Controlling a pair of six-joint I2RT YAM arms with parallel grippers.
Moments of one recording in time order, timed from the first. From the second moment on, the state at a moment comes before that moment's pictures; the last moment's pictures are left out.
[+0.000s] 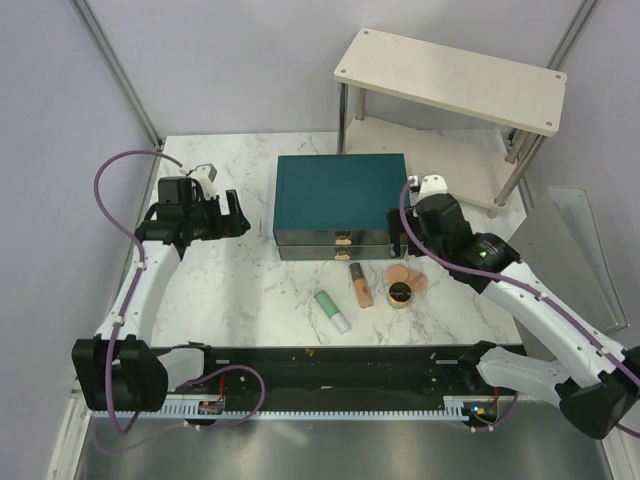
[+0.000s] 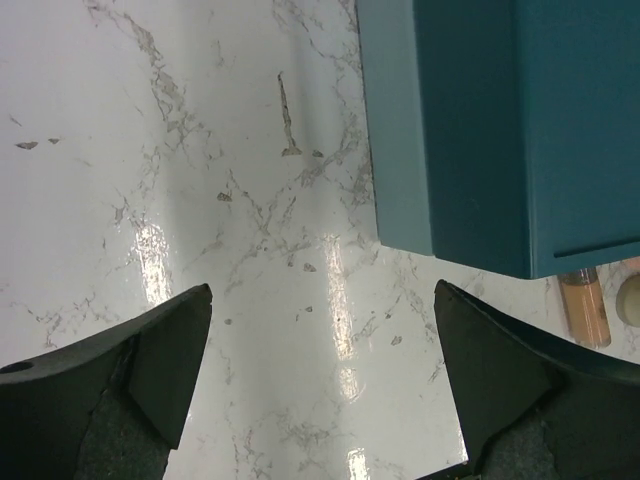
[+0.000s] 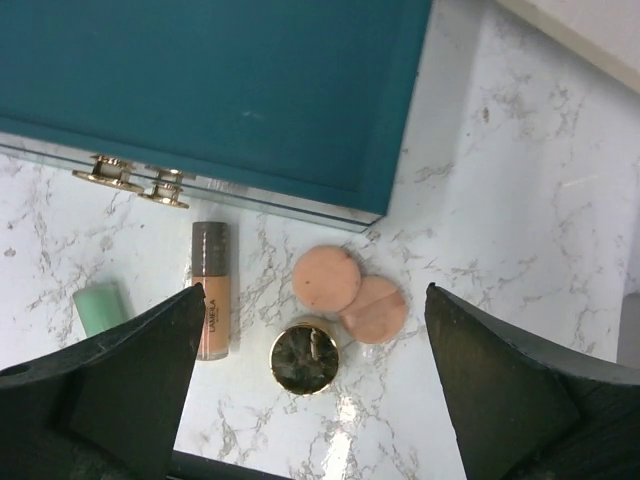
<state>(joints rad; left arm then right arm) -0.01 1.20 1.00 -0.57 0.27 -0.14 0.61 1.04 1.05 -0.67 0.30 0.30</state>
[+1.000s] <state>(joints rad) -0.17 1.38 1.09 -0.41 0.54 -0.32 0.84 1.39 1.14 -0.52 0.34 0.46</state>
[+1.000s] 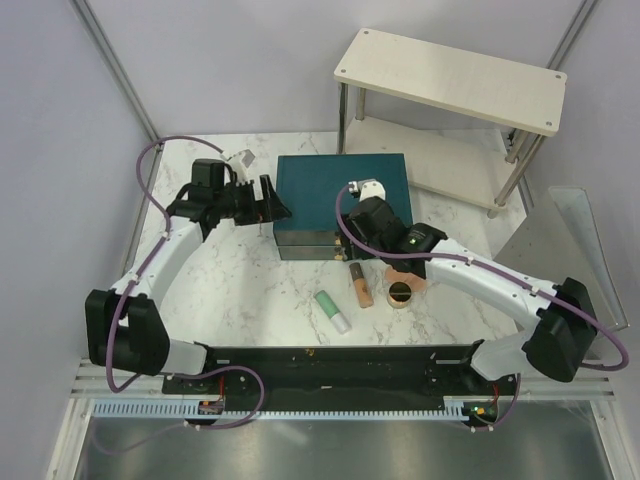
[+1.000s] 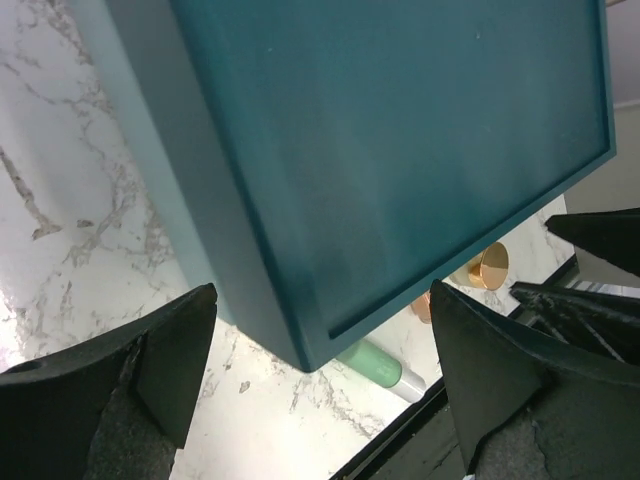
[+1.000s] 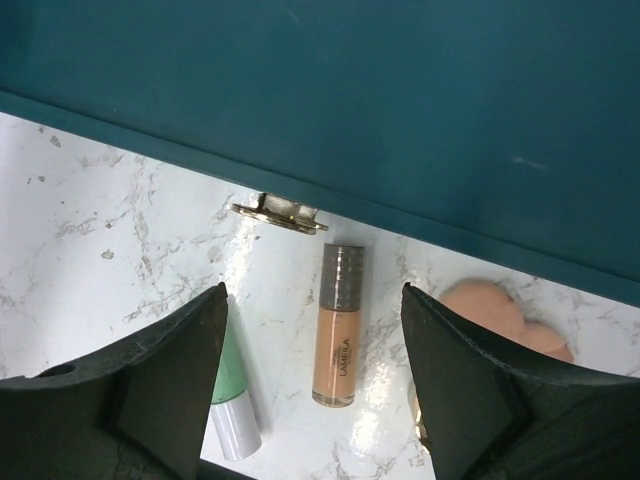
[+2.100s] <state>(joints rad) -0.22 1.53 1.17 -0.35 0.49 -0.33 0.87 1.63 1.25 -0.52 0.42 0.56</state>
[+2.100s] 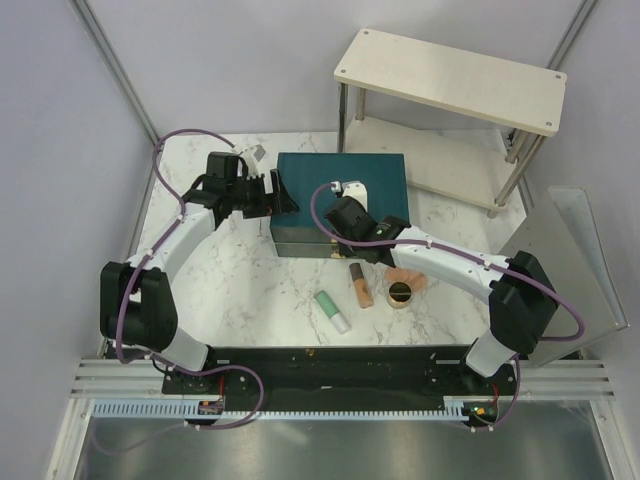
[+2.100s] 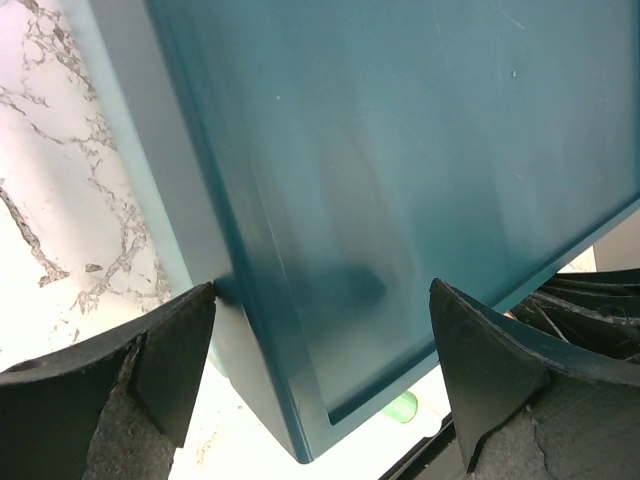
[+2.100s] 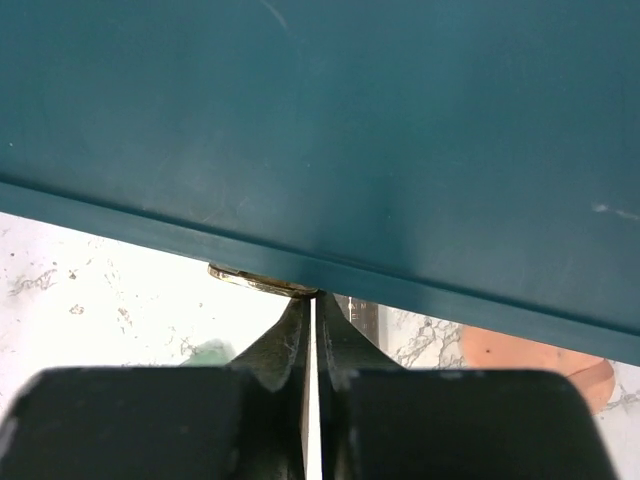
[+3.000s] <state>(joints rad) -0.27 1.56 1.18 -0.38 0.43 -0.34 0.87 1.63 1.26 -0.49 0.38 0.58</state>
